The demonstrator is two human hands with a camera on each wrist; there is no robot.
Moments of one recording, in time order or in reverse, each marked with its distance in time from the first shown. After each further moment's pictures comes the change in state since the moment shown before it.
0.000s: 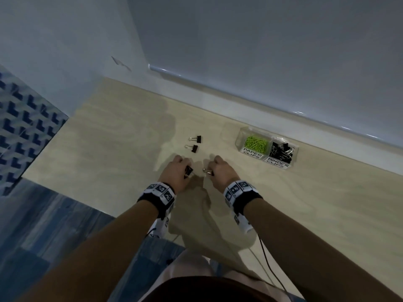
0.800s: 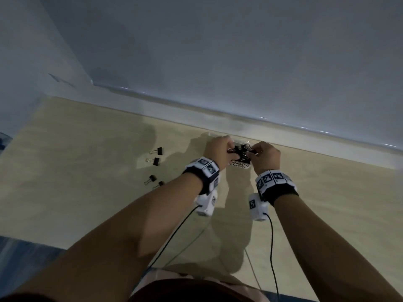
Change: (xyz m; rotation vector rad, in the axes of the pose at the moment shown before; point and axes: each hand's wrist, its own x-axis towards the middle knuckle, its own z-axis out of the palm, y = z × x) left_hand 0.082 0.221 0.006 -0.392 0.016 0.244; right_hand -0.064 0.160 -0.104 0.367 0.681 0.579
